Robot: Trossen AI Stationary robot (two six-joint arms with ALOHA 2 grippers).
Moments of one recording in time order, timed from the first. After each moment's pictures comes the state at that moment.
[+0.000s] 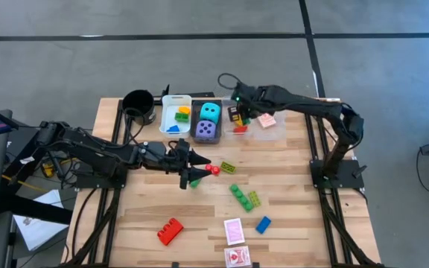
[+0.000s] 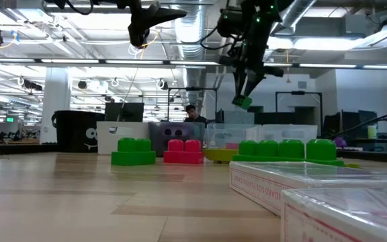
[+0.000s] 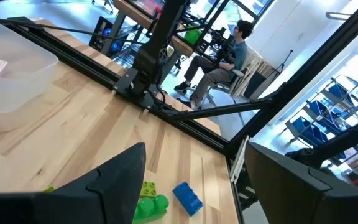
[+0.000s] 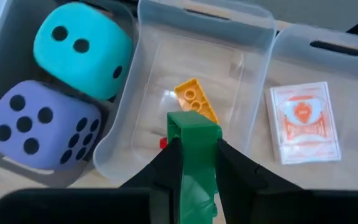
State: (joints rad) left arm -0.16 1.26 0.74 0.41 -0.13 -0.59; right arm -0.42 1.75 1.54 -0.96 0.28 0.81
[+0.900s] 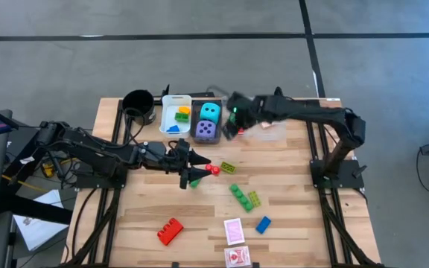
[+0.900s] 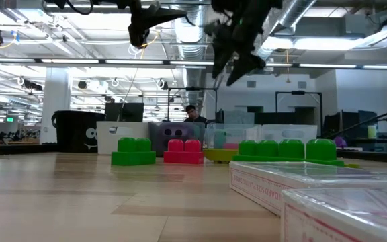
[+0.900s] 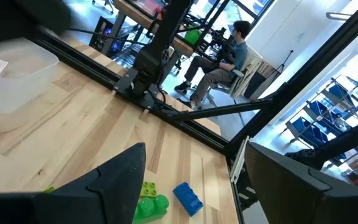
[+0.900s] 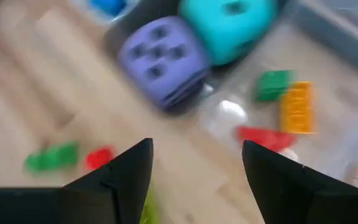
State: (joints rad) left arm -0.16 1.26 0.74 0.41 -0.13 -0.59; right arm -0.28 1.72 1.54 -0.86 0.12 0.52
